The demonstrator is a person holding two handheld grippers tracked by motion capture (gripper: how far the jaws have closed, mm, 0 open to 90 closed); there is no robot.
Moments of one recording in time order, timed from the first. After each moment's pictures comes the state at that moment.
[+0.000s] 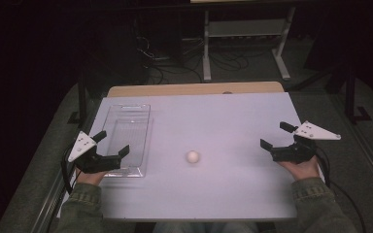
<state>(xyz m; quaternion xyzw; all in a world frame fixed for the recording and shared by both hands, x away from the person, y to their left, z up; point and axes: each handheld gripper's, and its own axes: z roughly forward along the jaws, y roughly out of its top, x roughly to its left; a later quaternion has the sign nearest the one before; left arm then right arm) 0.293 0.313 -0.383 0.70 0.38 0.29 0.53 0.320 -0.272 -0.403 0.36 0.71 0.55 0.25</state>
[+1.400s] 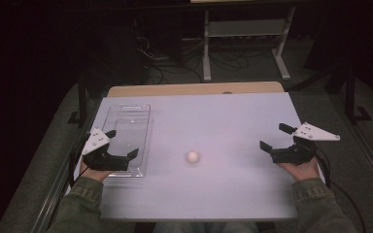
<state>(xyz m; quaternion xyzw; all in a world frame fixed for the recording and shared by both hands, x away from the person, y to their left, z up) 0.297 0.287 -0.364 0.77 0.34 0.27 0.46 0.318 -0.271 -0.405 0.36 0.72 0.55 0.24</state>
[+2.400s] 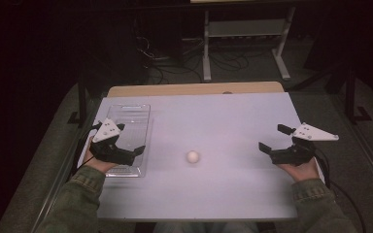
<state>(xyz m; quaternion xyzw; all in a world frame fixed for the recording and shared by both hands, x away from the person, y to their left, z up) 0.315 0.264 -0.341 0.82 0.30 0.24 0.42 0.318 -0.269 -0.406 0.35 0.72 0.55 0.23</state>
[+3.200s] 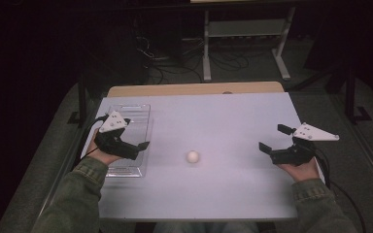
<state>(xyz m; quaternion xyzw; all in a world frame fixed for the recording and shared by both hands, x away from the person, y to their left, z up) 0.331 0.252 -0.328 0.84 0.28 0.22 0.40 0.317 -0.270 -0.405 0.35 0.72 0.55 0.23</state>
